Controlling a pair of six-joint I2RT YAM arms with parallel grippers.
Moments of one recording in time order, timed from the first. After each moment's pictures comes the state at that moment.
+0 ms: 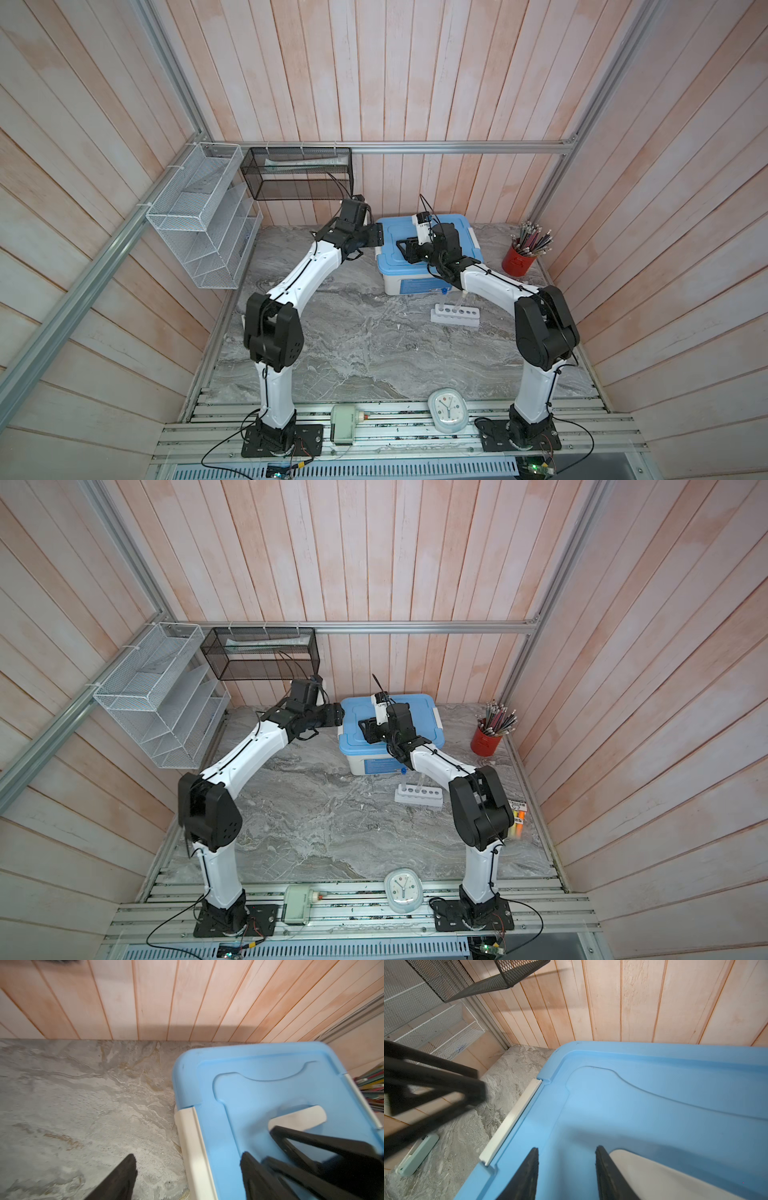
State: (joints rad) left arm -0.40 1.86 1.75 -0.45 -0.01 -0.31; right arm 0.49 1.92 1.41 0.13 -0.24 0.26
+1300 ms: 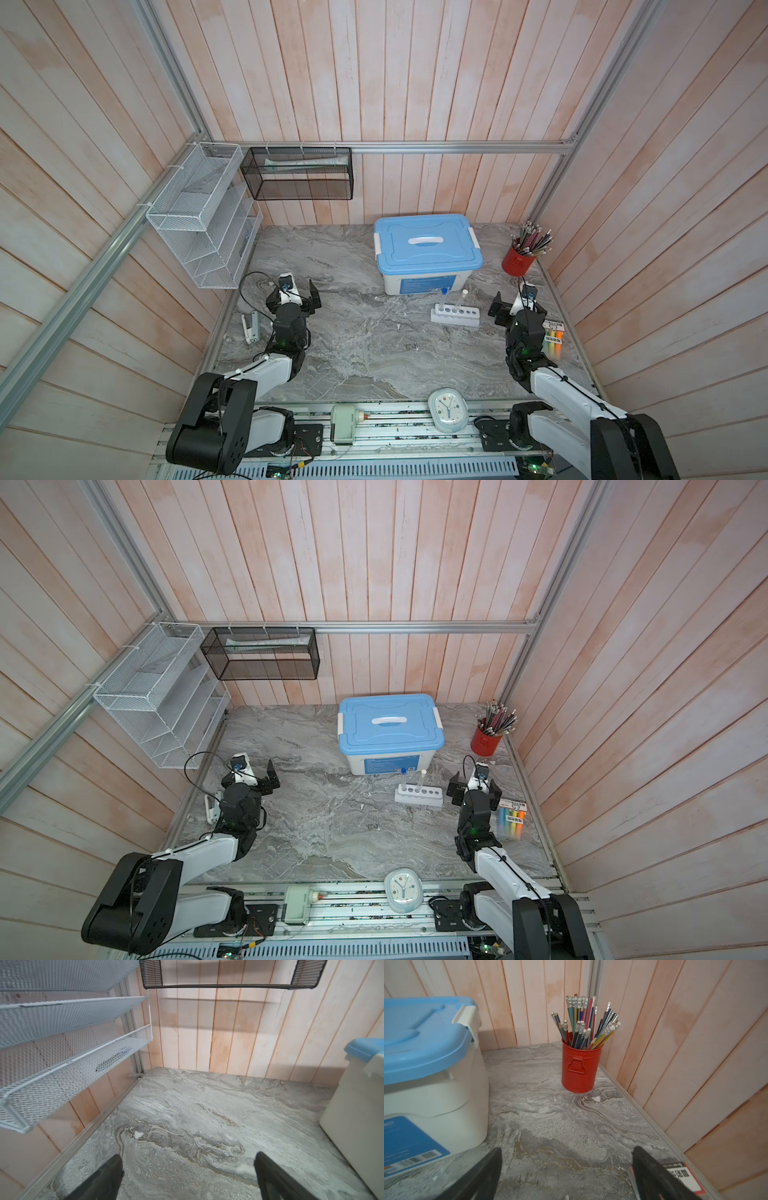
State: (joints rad) left arm -0.17 1.29 0.32 0.86 -0.36 -0.03; right arm 0.12 1.05 0.22 0.64 0.42 0.08
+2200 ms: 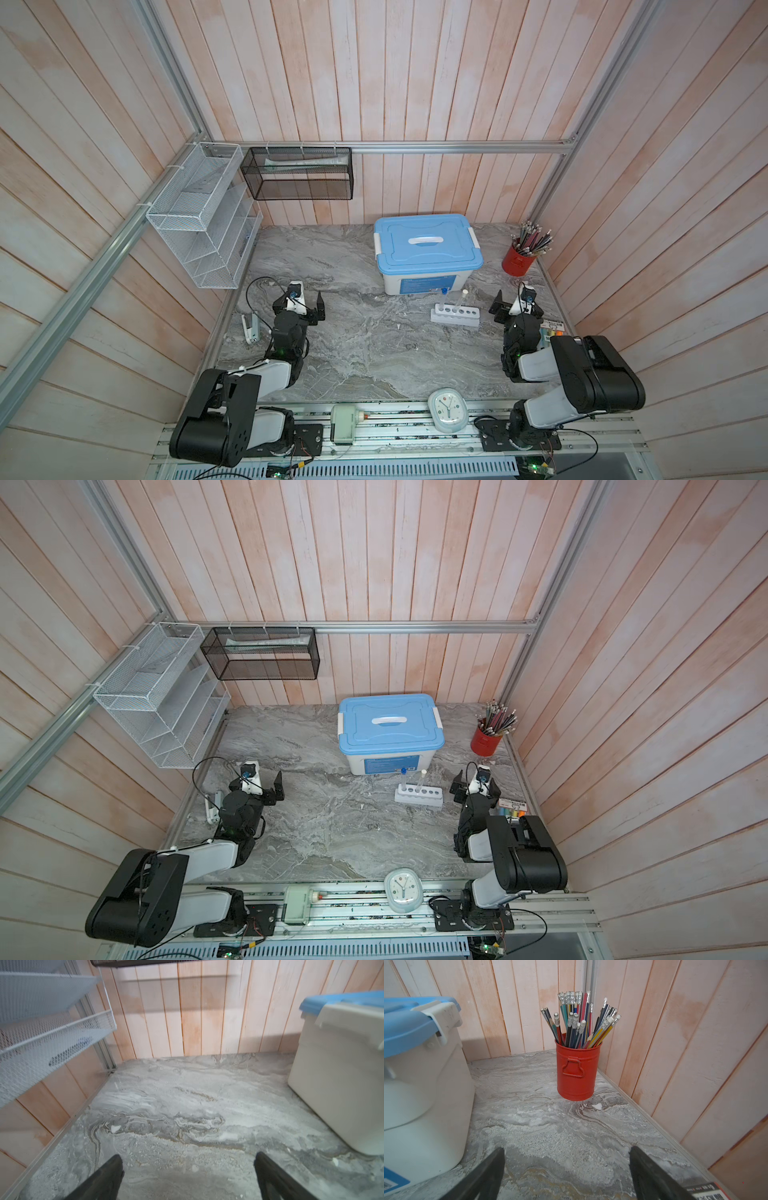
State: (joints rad) left arm -0.13 1.35 0.24 0.93 -0.16 0.05; right arm 0.03 1.53 0.17 1.25 0.32 0.05
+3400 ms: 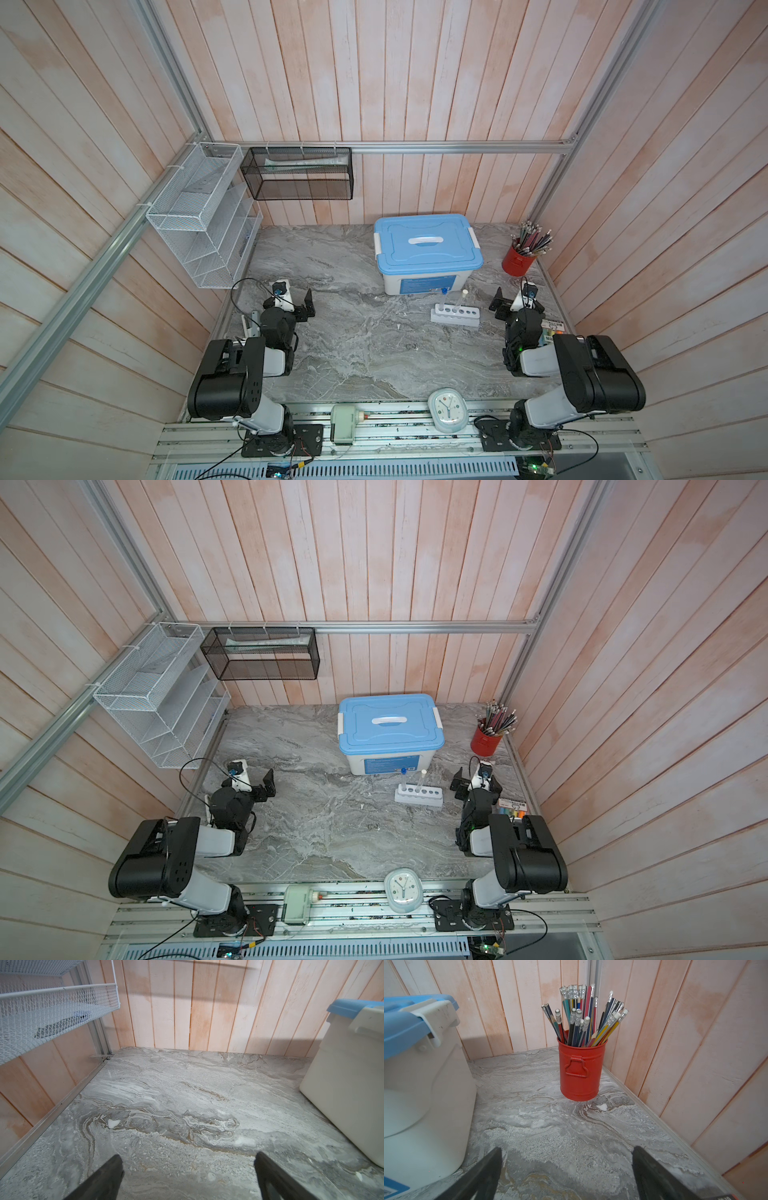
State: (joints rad) left arm 0.06 1.54 0.27 1.10 0.07 -0.03; right arm 0.00 1.53 0.21 1.17 0.26 0.08
